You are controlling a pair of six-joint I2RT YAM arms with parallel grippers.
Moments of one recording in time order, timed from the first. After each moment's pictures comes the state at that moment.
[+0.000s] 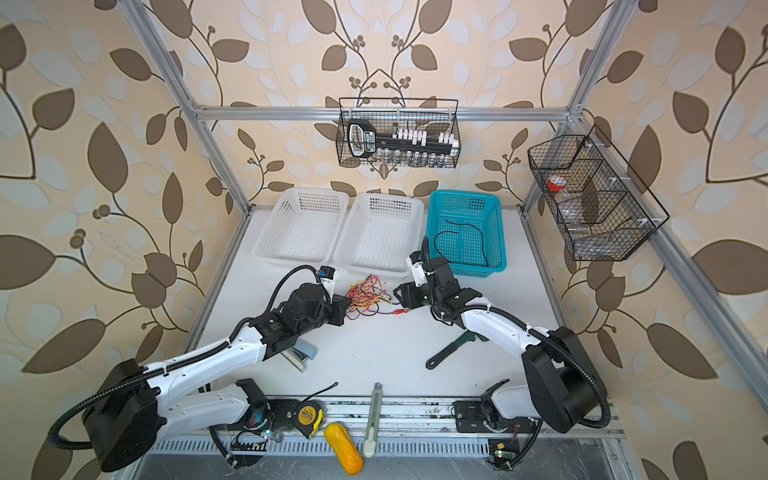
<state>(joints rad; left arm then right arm) -0.69 1.09 0.56 -0.04 -0.02 -0.52 0.50 1.38 0.75 -0.07 -0.23 0.29</state>
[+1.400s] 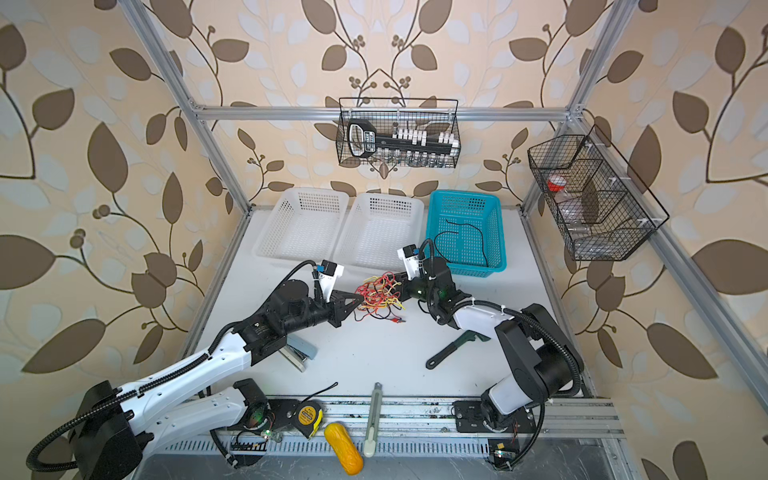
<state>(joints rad) -0.69 0.98 0.60 0.04 0.28 -0.51 0.48 1.54 0.68 0.49 -0.48 0.45</state>
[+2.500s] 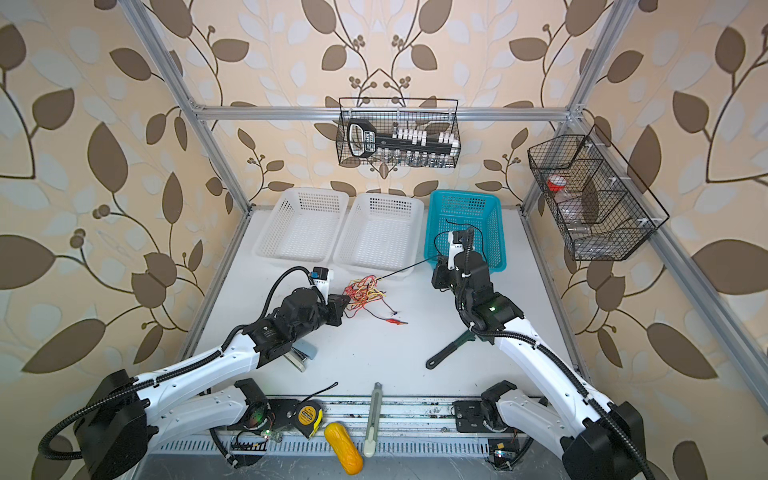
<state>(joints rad) -0.69 1.04 0.50 0.04 -0.07 -0.57 0.41 1.00 0.80 -0.22 0.20 0.30</state>
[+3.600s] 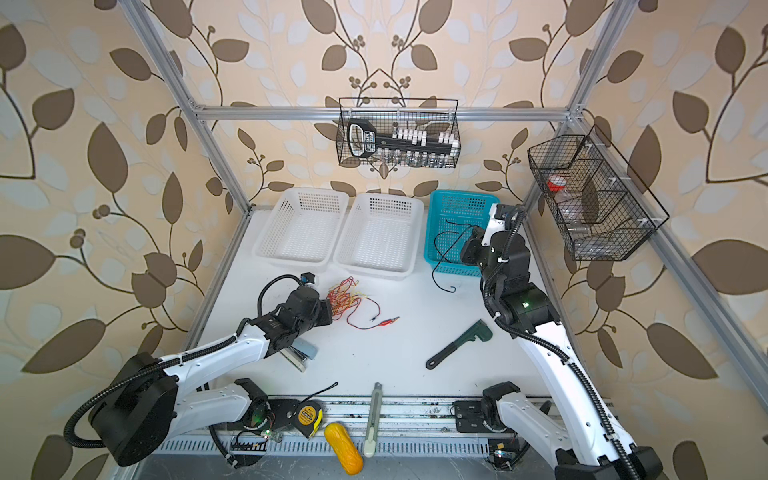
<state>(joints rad) -0.57 1.17 0.48 -0.09 -0.16 -0.66 0.26 0.97 1.07 -0.34 0.25 0.29</state>
